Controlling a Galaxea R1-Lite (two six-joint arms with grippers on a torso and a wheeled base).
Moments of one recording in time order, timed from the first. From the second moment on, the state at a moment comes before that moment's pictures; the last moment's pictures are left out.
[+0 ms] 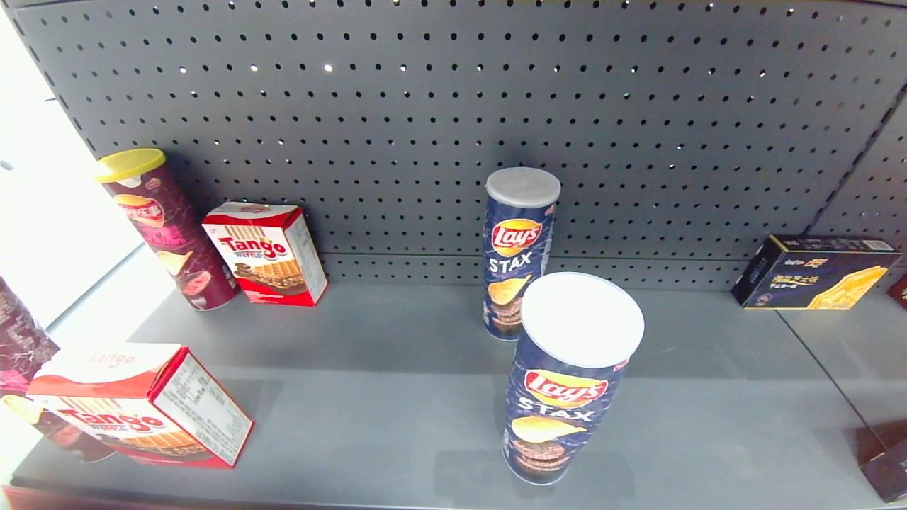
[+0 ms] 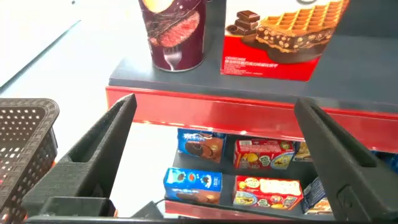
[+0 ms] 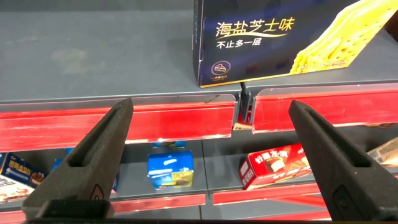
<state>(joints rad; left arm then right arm) 0.00 0.00 0.00 -0.02 0.12 -0.02 -0.09 0.10 0.00 0.00 -0.06 -0.01</state>
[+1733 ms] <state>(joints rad) 0.00 0.00 0.00 -0.02 0.10 -0.03 0.50 1.12 -0.60 -0.17 0.16 -0.15</state>
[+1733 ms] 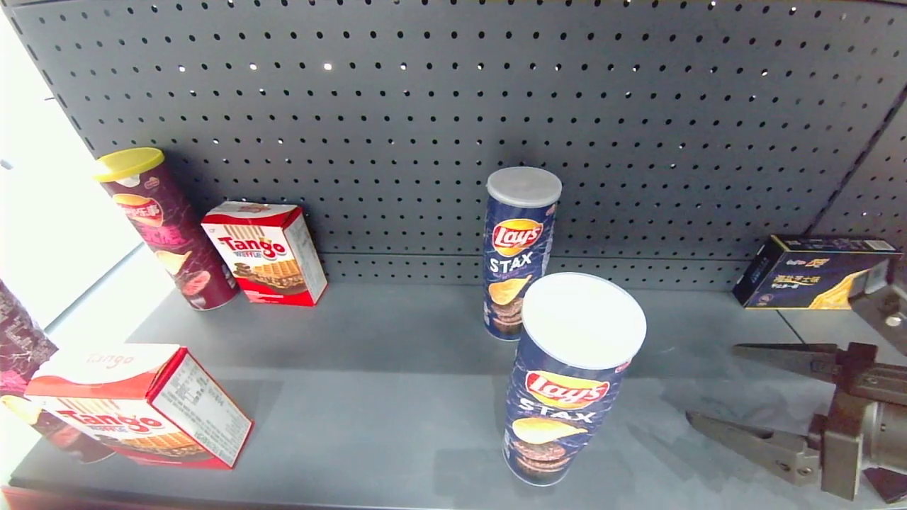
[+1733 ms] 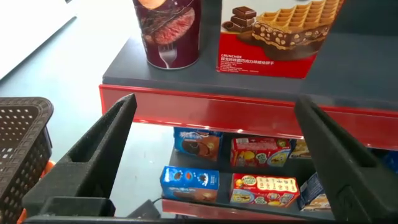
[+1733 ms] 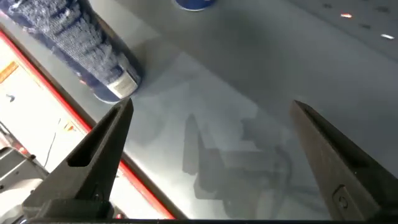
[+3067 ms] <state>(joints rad) 0.00 0.00 0.00 -0.02 0.10 -0.03 0.66 1.30 -0.66 -0.19 0.14 -0.15</state>
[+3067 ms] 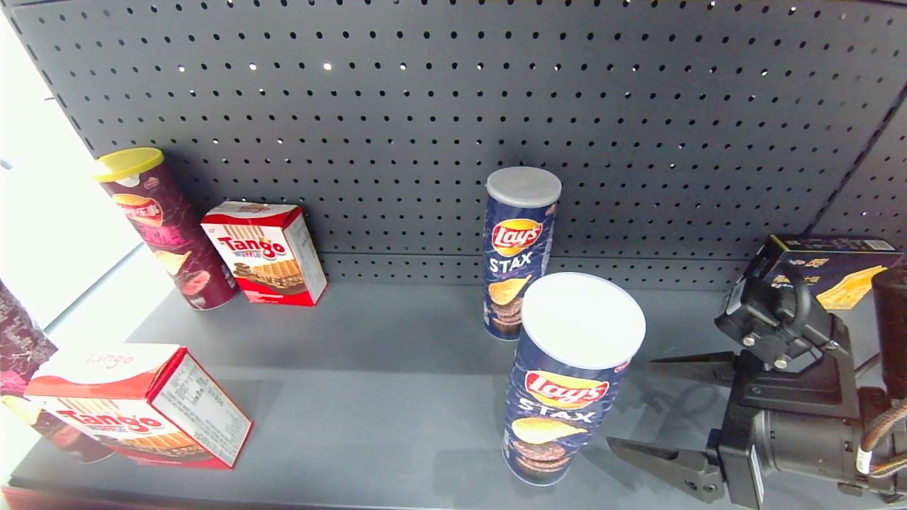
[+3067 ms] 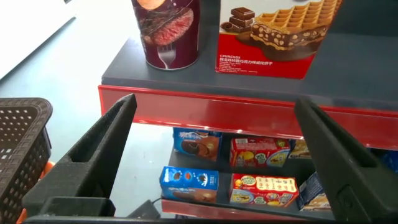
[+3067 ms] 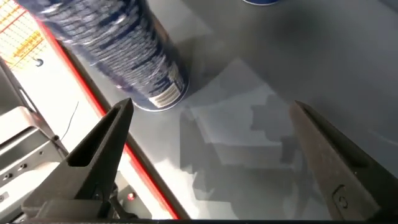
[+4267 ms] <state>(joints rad) 0.00 0.00 0.00 -0.02 0.10 -0.03 0.61 1.37 -0.68 -0.21 0.13 -0.15</state>
